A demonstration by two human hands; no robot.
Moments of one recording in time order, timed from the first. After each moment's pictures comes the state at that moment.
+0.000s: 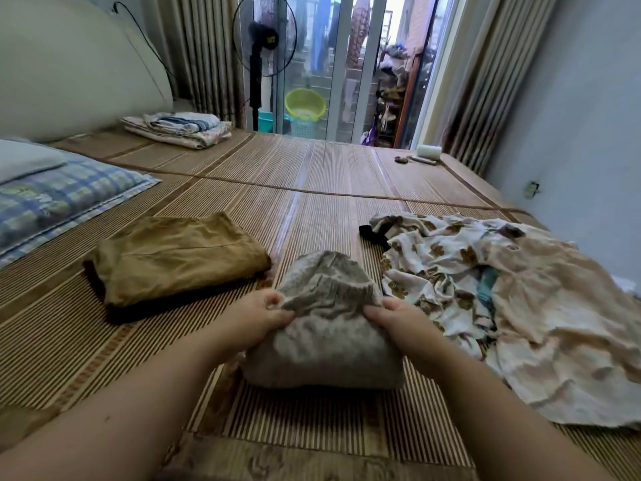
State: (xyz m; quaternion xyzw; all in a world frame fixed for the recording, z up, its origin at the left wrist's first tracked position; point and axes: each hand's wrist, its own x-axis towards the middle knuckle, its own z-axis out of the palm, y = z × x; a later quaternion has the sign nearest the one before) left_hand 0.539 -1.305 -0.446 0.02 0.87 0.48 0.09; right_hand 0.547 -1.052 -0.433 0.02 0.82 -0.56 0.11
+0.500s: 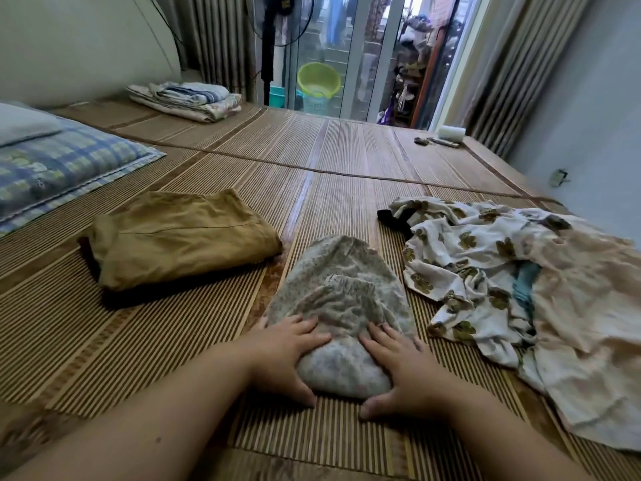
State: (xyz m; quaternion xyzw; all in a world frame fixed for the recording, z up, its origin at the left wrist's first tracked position) left_hand 0.529 -1.290 -0.487 0.23 0.94 0.04 0.25; right_hand 0.541 -1.049 -0.495 -0.20 0.96 -0.05 0.21
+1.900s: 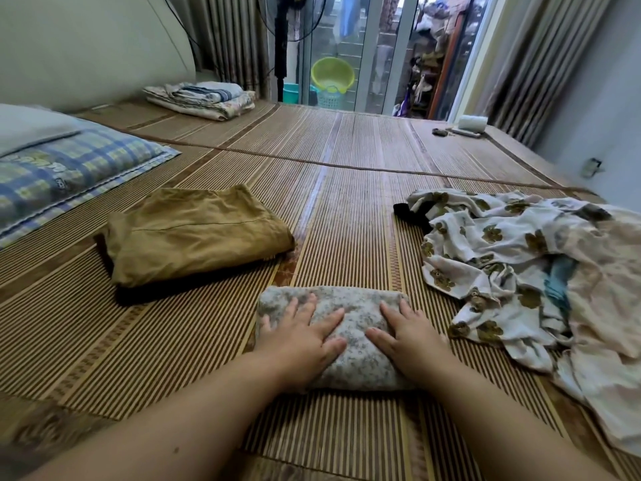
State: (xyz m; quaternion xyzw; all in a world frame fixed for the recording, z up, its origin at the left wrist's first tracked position) left_hand 0.530 -1.272 -0.507 0.08 0.97 0.13 0.17; right_hand 0.508 -1.073 -0.508 -0.01 0.98 -0.18 0.13
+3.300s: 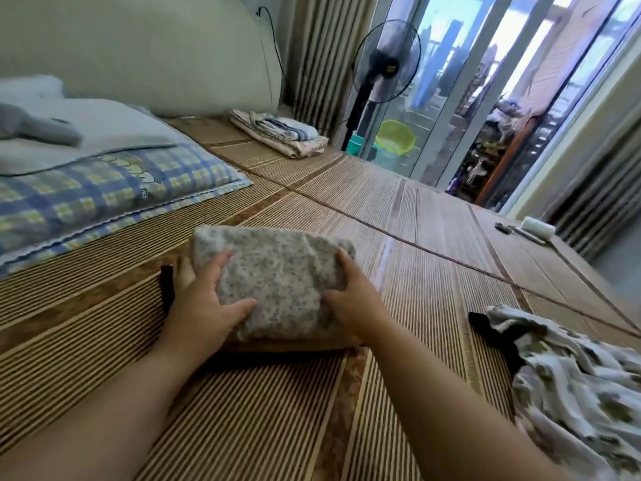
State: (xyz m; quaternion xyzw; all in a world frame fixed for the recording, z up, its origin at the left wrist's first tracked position) left_hand 0.467 -1.494 -0.466 -0.20 0.83 0.46 -0.25; right_hand 0.360 -1.308 -0.424 -0.18 0.92 -0.36 0.06
